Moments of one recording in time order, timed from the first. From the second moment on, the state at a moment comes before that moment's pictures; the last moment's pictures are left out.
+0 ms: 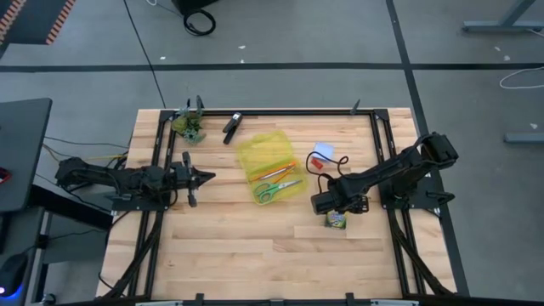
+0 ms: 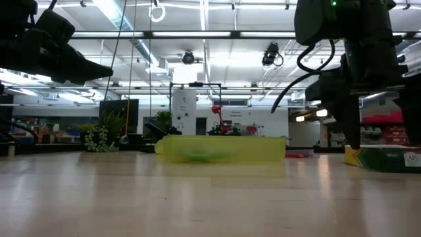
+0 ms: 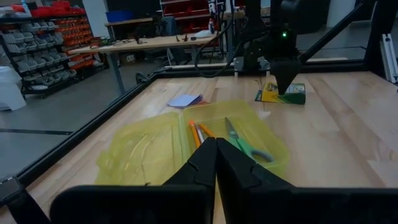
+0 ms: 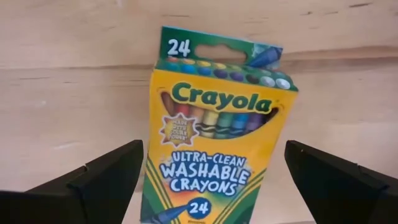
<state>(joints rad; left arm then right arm) -0.16 0.18 0.01 0.06 -0.41 0.06 0.27 1.60 0.92 -0.93 -0.04 1.89</state>
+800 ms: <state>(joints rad) -0.16 0.18 0.01 0.05 -0.41 0.06 0.28 1.60 0.83 -0.77 -0.04 1.92</state>
